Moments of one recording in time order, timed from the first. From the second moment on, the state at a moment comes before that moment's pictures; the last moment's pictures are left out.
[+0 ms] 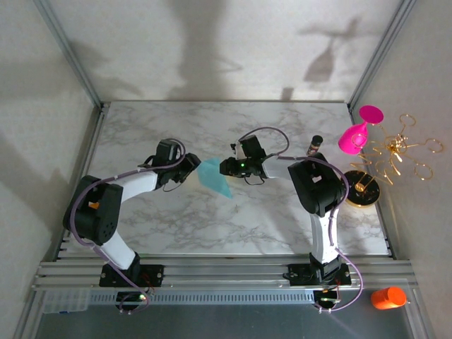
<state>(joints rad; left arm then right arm) -0.31 1.66 0.85 0.02 0.26 -1.07 0.56 2.05 1.20 0.01 -0.49 0.53</state>
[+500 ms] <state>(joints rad) -0.37 1.81 0.89 0.04 0.32 -1.07 0.56 2.08 1.22 -0.01 -0.54 0.52</state>
